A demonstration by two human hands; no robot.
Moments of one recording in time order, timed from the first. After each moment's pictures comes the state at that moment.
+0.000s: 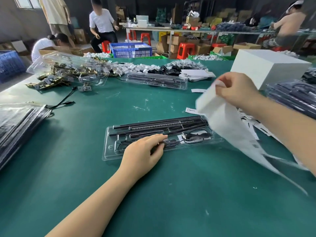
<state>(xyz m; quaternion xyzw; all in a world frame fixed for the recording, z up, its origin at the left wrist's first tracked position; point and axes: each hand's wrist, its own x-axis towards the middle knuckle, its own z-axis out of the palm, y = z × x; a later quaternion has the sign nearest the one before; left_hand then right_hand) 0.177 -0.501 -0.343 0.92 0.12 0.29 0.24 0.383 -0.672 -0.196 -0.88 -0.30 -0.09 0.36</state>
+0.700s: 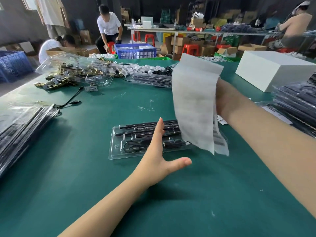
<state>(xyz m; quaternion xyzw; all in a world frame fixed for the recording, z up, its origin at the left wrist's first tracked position) 0.169 -0.528 -0.334 0.81 0.06 0.19 0.55 0.345 -0.612 -0.192 -0.51 -0.09 0.31 0.80</state>
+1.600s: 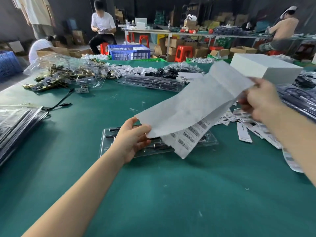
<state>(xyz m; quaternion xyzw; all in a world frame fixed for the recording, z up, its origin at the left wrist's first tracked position) 0.195 -0.489 -0.289 0.51 0.27 0.19 0.79 0.403 -0.709 -0.198 -0.76 -0.03 -0.03 0.65</state>
